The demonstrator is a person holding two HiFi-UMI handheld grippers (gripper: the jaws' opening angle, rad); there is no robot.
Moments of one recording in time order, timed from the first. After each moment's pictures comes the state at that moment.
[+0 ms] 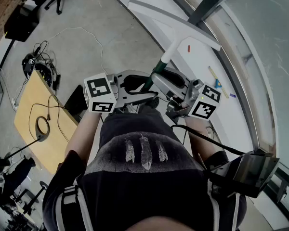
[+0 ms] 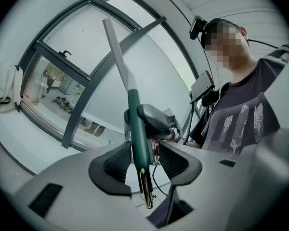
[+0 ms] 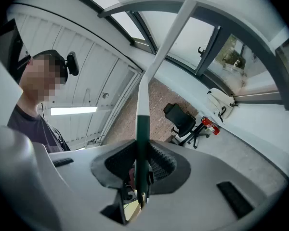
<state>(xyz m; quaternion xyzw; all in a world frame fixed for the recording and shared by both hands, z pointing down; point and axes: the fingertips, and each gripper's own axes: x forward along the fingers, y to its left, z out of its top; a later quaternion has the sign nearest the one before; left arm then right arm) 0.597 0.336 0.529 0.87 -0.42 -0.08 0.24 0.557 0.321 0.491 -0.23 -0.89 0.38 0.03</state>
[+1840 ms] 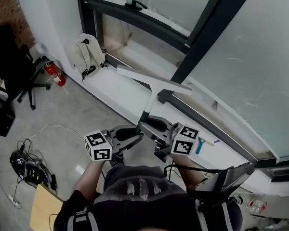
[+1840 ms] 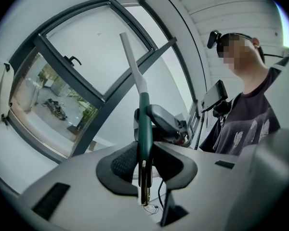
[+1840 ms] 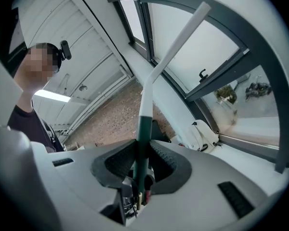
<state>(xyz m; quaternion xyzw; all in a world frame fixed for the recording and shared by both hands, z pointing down) 0.346 0.219 0.504 0.88 -0.37 -0.15 0.24 0.318 0.199 0.453 -0.08 -0.95 0.29 0.03</state>
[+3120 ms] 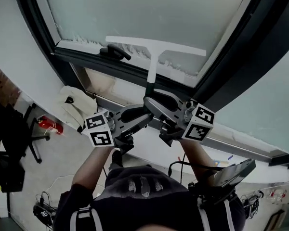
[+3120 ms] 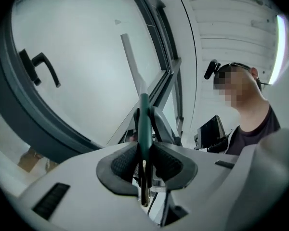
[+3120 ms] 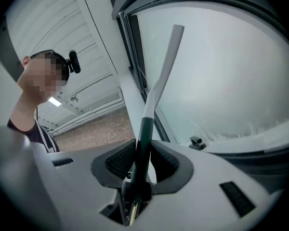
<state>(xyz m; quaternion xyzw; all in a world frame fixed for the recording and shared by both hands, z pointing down) 0.159 -0.130 0.366 0.92 -0.23 -0.23 0.19 0.138 -0.143 0.311 -0.02 -0.97 0.18 -0.13</state>
